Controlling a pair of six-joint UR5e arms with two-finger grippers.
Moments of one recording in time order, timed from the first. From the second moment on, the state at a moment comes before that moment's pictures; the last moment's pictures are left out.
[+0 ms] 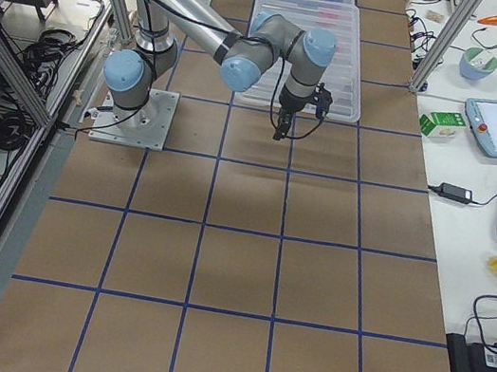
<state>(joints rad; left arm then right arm) -1.07 -1.99 -1.73 -1.05 1.58 0.53 1.17 -1.46 1.80 -1.79 -1.63 -0.34</state>
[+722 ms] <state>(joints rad) -1.09 -1.96 -1.67 -1.18 1.58 0.50 1.33 -1.46 1.79 -1.80 -1.62 -0.22</state>
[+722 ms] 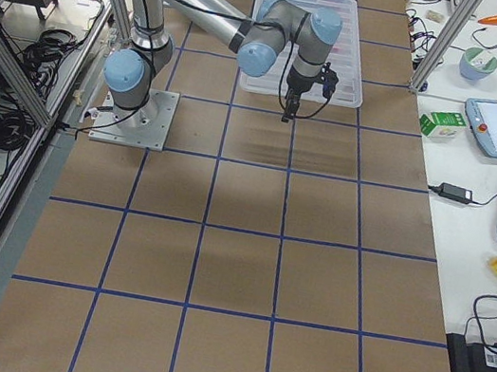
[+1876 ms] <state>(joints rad) -1.58 -1.68 -1.43 -1.57 1.60 0.11 1.52 -1.45 1.79 -1.84 -1.60 0.02</state>
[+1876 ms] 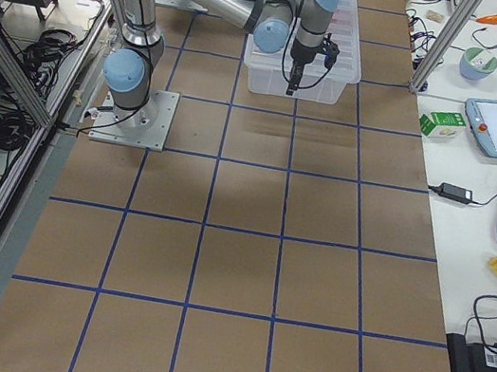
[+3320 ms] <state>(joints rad) -1.54 -1.61 -1.54 -1.48 1.56 0.11 1.62 -1.58 1.54 -1.57 -1.56 0.14</state>
